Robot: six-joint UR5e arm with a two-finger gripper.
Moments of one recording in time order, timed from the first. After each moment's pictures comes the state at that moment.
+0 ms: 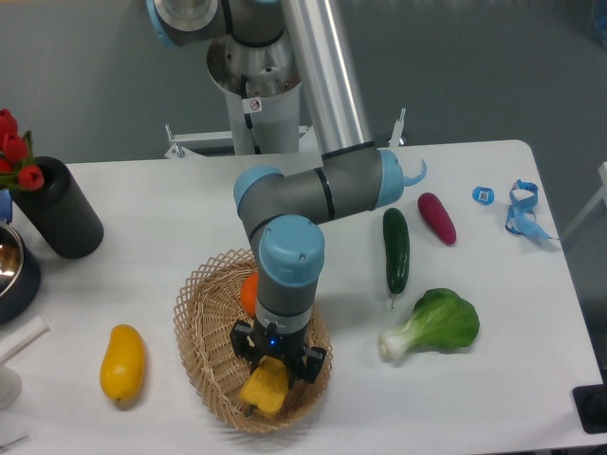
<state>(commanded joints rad) 2.33 -2.08 -1.55 -0.78 1.38 0.64</state>
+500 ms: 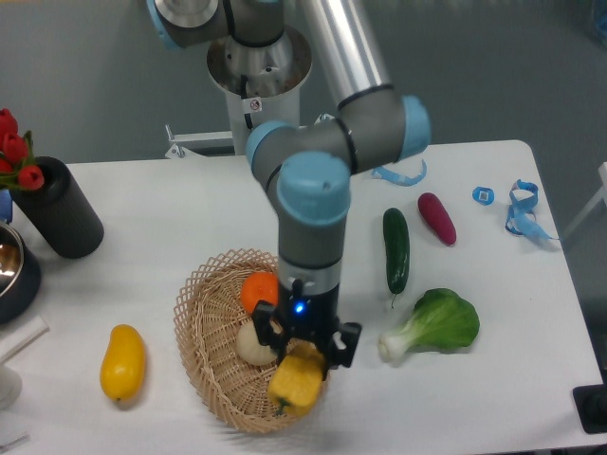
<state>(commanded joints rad) 2.43 -1.97 -1.44 -0.78 1.37 0.64</state>
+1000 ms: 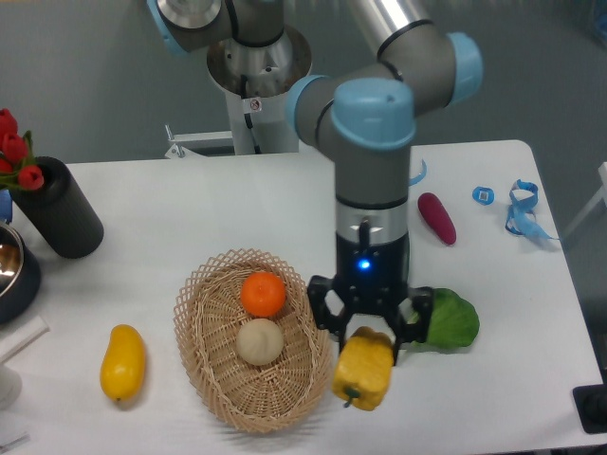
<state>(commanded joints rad) 2.53 -1.96 -1.37 -0.78 1.29 0.64</state>
